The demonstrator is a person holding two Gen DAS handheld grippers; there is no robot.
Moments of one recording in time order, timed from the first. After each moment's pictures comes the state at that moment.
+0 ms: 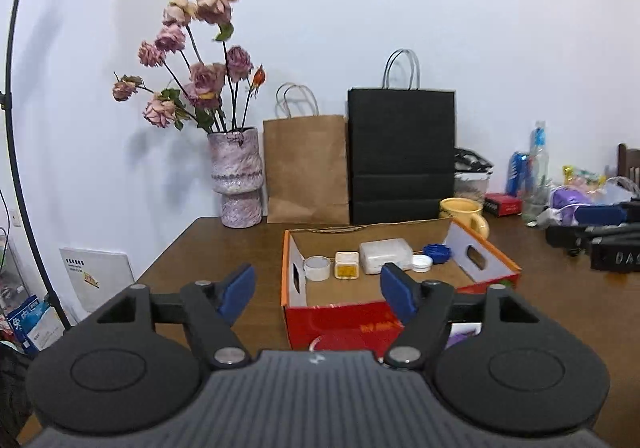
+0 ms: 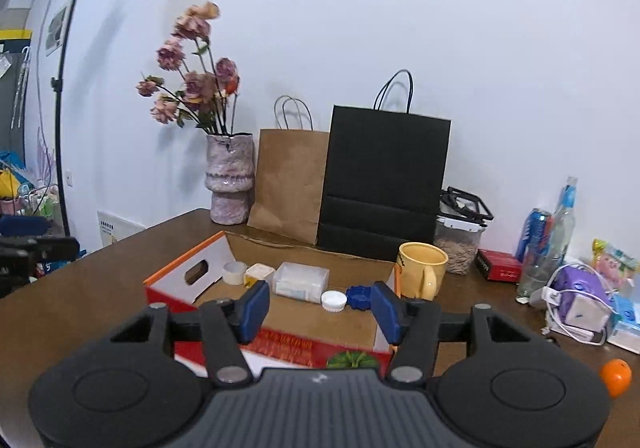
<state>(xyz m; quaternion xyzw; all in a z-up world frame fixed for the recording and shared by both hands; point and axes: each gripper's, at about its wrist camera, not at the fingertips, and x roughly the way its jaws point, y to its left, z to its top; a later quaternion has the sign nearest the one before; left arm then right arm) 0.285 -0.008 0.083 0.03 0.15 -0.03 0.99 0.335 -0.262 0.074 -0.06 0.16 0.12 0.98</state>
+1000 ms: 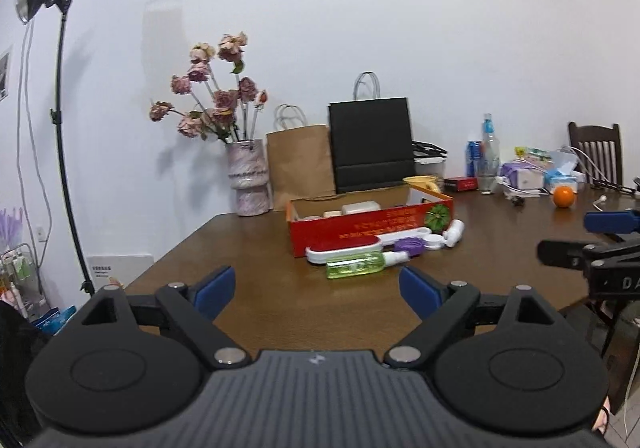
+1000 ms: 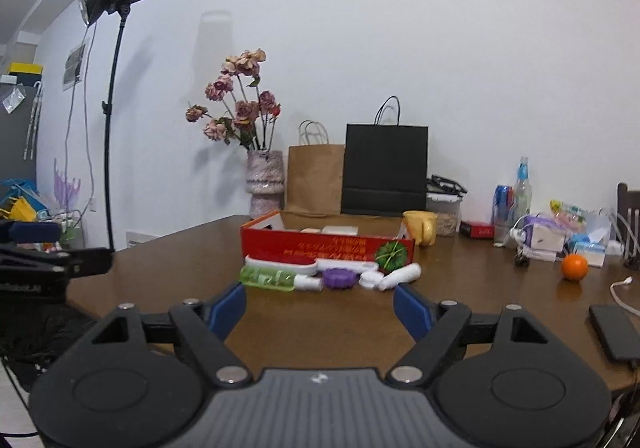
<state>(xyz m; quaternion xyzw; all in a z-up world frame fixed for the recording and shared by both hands) 0.047 -0.006 0.007 0.07 0.10 -0.04 0.99 0.059 -0.233 -0.009 -0.01 0.11 0.11 0.99</state>
